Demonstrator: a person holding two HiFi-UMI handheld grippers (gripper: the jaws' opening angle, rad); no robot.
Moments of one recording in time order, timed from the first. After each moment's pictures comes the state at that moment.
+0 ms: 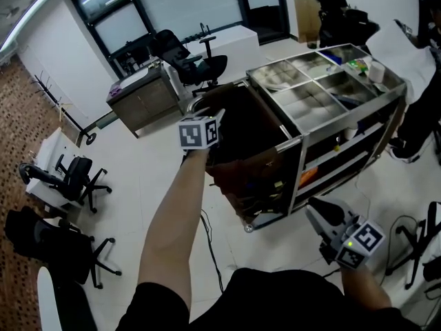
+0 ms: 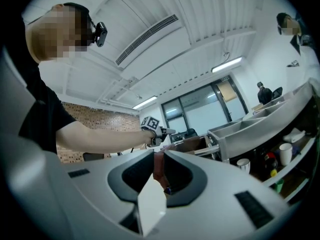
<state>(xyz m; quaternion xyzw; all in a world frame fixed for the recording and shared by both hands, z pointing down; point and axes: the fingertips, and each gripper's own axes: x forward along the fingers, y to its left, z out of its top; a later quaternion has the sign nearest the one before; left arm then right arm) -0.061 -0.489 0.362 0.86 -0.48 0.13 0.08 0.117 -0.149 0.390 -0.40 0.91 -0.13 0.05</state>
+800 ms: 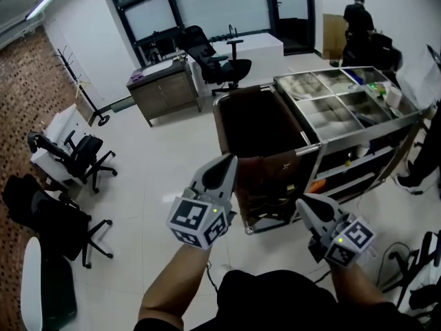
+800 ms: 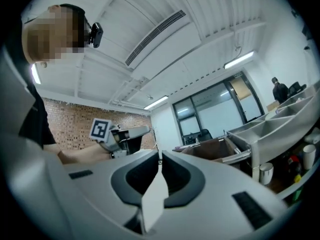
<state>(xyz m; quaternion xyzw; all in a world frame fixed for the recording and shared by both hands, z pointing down) -0.087 -0.235 0.296 0.89 -0.45 -0.03 -0.01 0.051 -0.155 0.364 -0.34 0.93 -0.11 0.06</state>
